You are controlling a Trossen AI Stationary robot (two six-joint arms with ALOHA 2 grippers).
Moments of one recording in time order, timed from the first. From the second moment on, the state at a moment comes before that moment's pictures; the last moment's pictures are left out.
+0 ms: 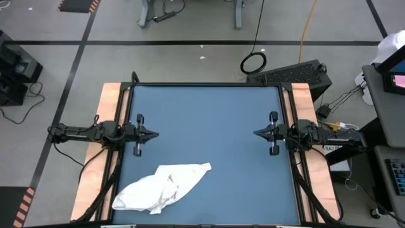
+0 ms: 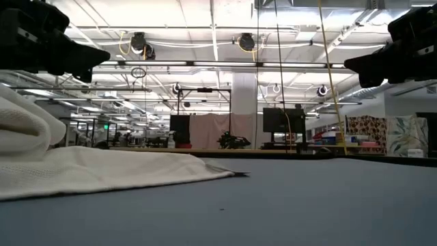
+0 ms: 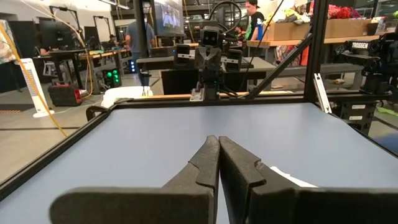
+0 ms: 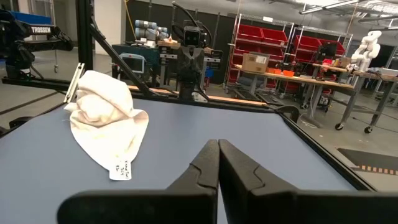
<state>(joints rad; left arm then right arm) -0.08 0.03 0.00 0.04 -0.07 0.06 -0.03 0.00 0.01 0.02 0.00 -0.12</state>
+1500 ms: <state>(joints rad) -0.08 0.03 0.01 0.04 -0.07 0.06 -0.03 0.01 0.05 0.03 0.00 0.00</state>
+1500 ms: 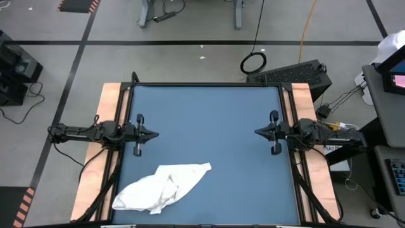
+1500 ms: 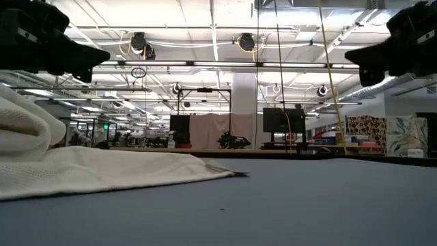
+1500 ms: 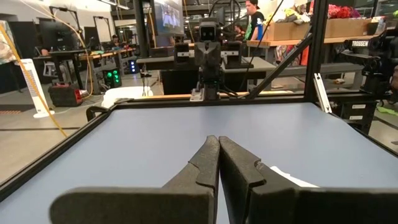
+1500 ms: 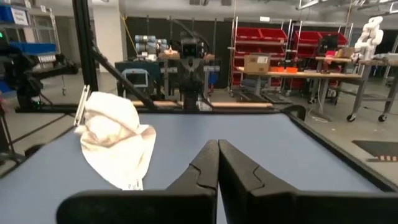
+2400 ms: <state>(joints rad) -0.08 0.03 0.00 0.04 -0.09 0.06 -0.03 0.59 0.87 -0.40 -0.01 0.02</state>
